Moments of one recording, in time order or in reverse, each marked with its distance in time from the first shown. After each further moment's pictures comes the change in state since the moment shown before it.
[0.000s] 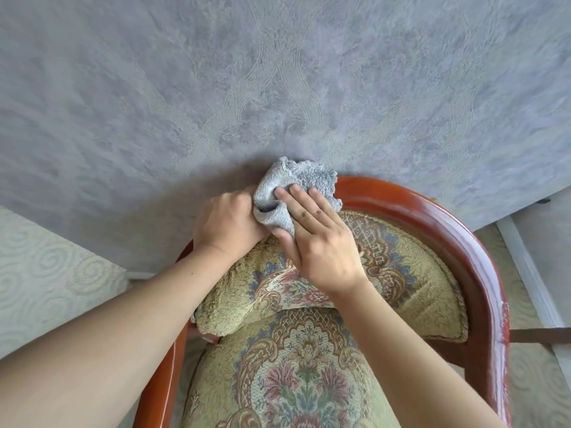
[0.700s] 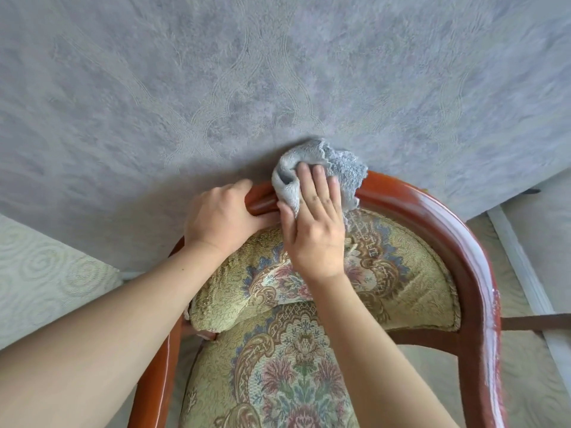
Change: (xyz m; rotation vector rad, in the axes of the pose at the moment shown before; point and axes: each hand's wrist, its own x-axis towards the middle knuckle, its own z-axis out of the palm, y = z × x) left_hand 0.001 -0.002 0.005 0.096 0.020 0.002; right_hand 0.000 -0.004 0.020 -0.063 0.179 0.317
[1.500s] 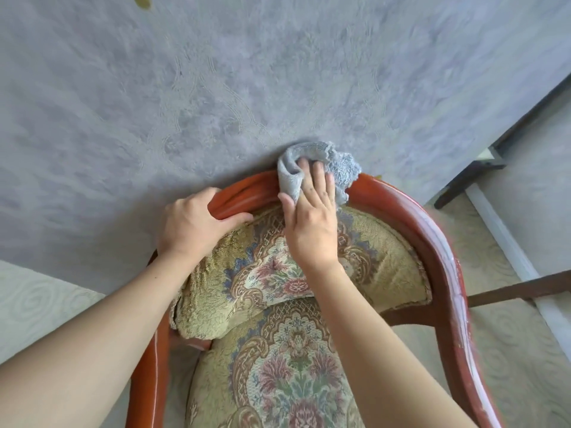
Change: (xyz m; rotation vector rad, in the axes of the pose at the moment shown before) left_hand -0.004 0.005 -0.005 -0.064 0.032 -0.011; right_hand -0.002 0.031 -0.031 0.010 -0.075 0.210
